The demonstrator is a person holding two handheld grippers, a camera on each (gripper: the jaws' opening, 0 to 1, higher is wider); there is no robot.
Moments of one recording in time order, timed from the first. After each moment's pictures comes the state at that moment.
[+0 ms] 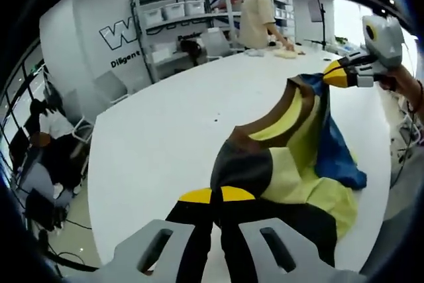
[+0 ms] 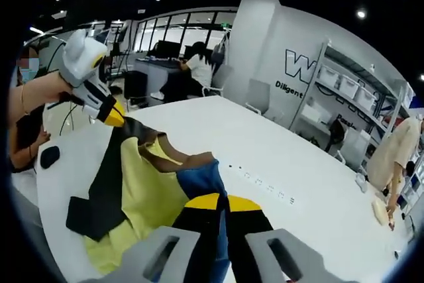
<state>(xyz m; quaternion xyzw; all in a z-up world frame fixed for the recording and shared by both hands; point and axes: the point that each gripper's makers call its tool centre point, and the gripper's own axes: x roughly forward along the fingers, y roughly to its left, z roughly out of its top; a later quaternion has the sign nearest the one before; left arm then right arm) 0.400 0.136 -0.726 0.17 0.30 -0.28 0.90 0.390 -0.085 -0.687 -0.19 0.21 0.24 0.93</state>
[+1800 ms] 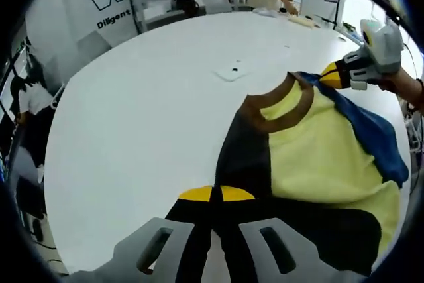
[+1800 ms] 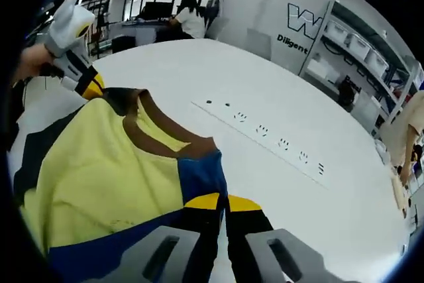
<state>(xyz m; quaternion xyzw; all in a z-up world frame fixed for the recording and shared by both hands) 0.502 0.125 -0.862 0.16 0.41 -0.28 0.85 0.499 -0.125 -0.861 -0.21 0.34 0.21 0.89</state>
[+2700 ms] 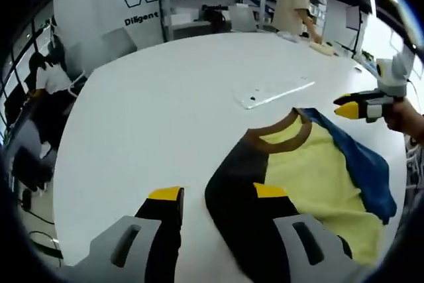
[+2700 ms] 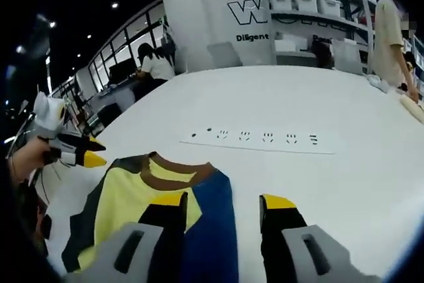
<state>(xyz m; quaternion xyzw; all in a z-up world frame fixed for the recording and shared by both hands) 0.502 0.135 -0.816 0.08 0.39 -0.22 0.89 0.483 -0.132 -0.815 0.04 0.32 0.18 0.93</state>
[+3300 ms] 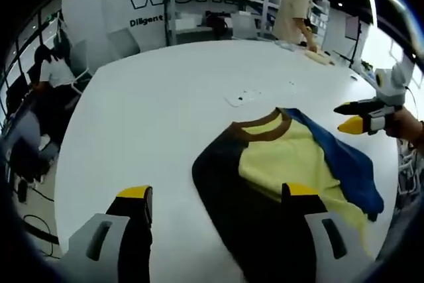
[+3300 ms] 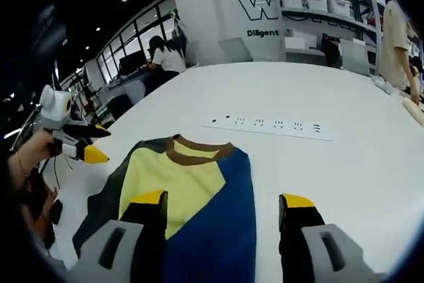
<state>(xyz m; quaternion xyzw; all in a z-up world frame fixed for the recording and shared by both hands) 0.451 0.137 -0.804 0.07 0.38 -0.23 0.89 0.429 -0.122 -0.804 0.03 0.34 0.20 0.92</state>
